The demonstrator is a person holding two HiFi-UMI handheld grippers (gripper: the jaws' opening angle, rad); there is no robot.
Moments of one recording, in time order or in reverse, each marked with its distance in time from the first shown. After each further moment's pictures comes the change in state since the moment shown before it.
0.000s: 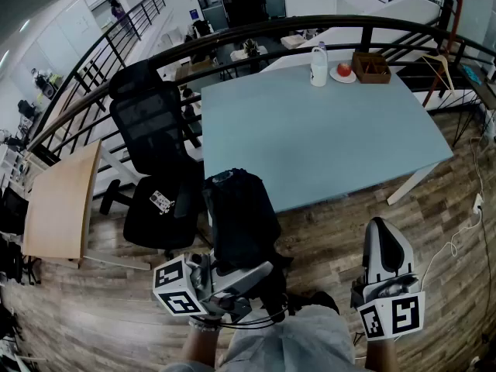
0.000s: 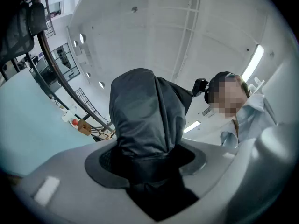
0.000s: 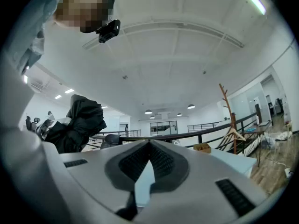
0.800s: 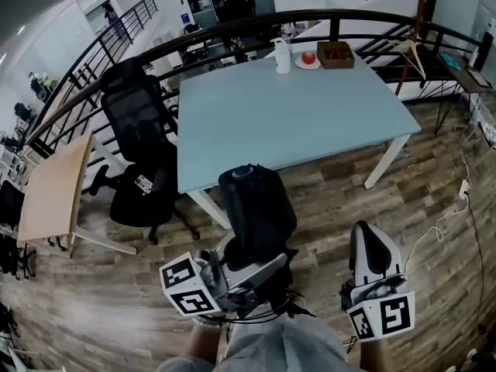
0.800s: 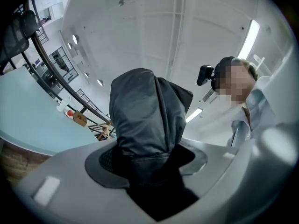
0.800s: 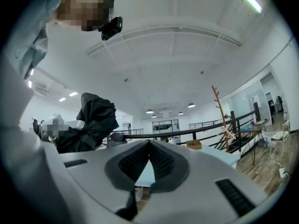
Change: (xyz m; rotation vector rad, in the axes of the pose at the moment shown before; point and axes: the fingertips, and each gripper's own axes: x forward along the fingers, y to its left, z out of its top) left arm 0.080 -0.129 -0.152 0.073 0.056 0.080; right arm -0.183 -0.069 0.001 0.023 0.026 0.056
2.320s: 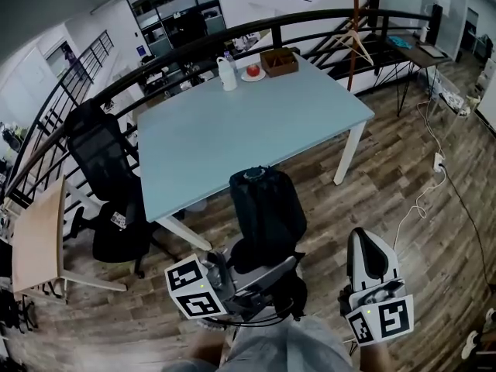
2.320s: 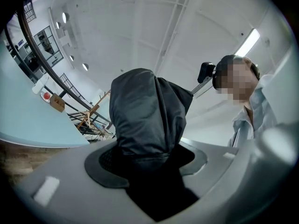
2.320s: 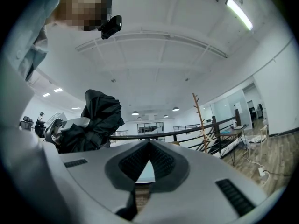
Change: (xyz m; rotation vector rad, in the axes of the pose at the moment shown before) left arm 0.089 -0.050 -0.056 -0.027 0.128 -0.206; right arm -0.085 -0.068 0.000 -0.002 -0.023 -0.201
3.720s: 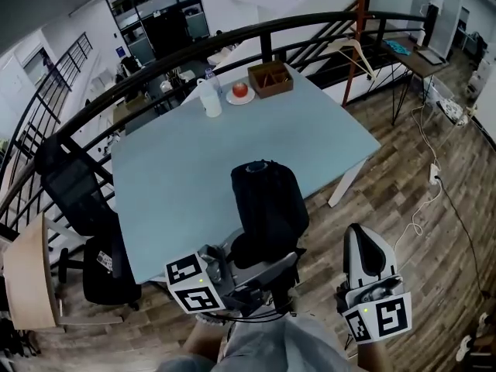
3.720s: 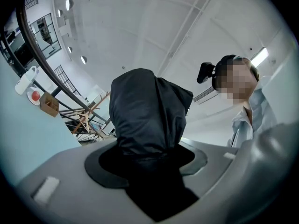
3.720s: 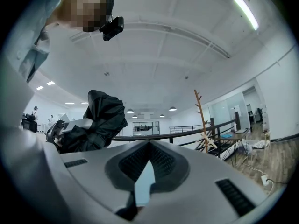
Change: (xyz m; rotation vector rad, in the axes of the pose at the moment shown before) left arm 0.098 0.205 0.120 -0.048 0.015 -0.089; right arm 0.240 -0.072 0.014 -0.034 0.010 -0.051
